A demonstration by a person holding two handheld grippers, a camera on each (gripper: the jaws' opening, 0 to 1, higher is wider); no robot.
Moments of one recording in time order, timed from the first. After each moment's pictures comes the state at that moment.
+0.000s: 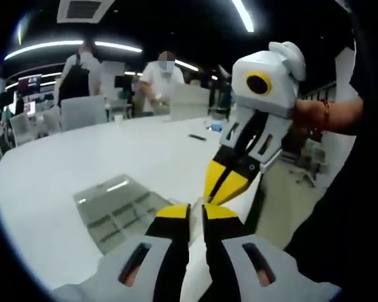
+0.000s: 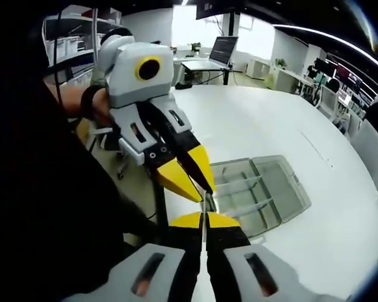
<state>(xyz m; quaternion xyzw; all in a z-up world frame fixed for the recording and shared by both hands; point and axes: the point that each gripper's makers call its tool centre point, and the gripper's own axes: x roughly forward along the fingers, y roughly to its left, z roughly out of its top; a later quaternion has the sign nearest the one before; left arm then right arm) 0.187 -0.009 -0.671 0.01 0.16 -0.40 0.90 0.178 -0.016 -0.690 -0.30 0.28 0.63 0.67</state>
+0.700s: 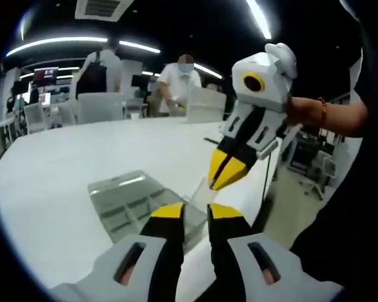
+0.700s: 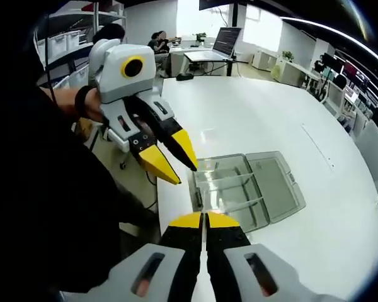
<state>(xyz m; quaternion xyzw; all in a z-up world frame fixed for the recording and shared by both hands) 0.190 0.018 -0.673 -0.03 0.17 -0.35 0.92 0.205 -0.021 -0.686 -0.33 0.30 0.63 0.64</state>
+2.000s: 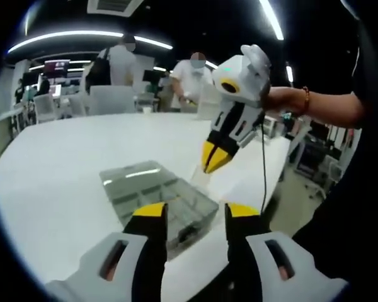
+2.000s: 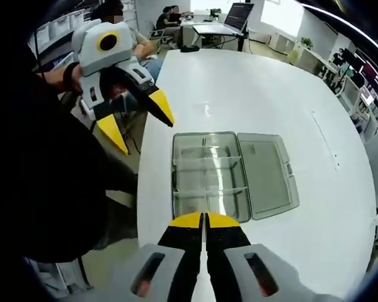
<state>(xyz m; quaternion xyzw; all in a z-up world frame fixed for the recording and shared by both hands) 0.189 0.038 -0.684 -0.04 0.18 -0.32 0.93 0.247 -0.025 -0.713 -0.41 0.34 0.62 0.58</state>
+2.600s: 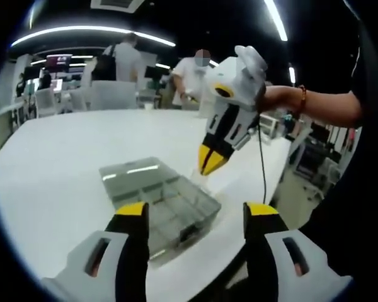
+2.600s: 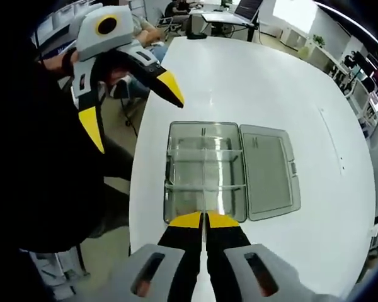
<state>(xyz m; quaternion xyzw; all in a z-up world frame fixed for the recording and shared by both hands) 0.193 0.040 -0.689 -0.05 0.20 -0.32 0.93 0.257 -0.026 -0.729 -0.44 0.35 0.62 0.54</state>
